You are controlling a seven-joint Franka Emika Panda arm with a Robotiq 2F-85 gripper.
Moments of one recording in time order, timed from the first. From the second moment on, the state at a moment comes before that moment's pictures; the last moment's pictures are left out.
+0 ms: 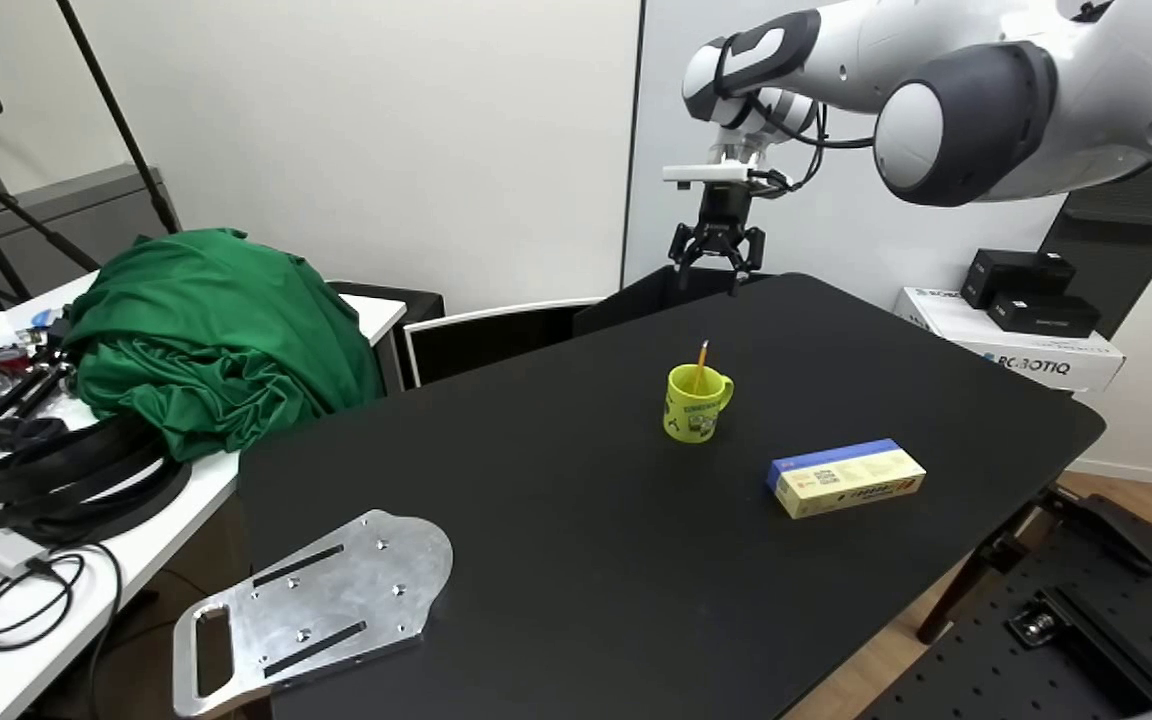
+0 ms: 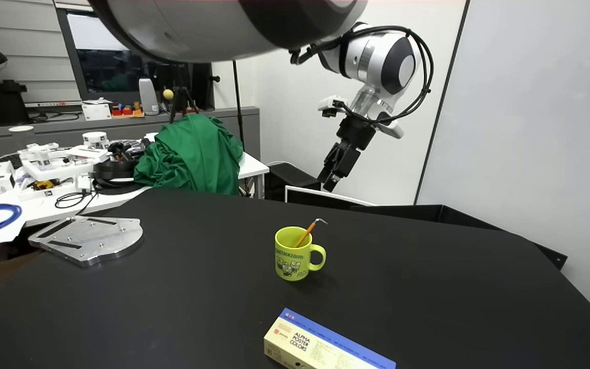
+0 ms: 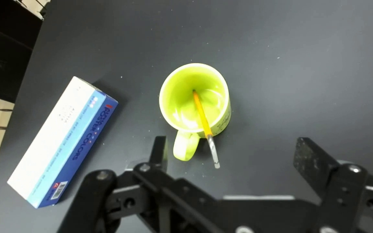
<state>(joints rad) -0.35 1.24 -0.11 -0.66 0.38 1.42 0.92</state>
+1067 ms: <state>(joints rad) -0.41 1.25 -0.10 -0.65 0.41 1.41 0.83</state>
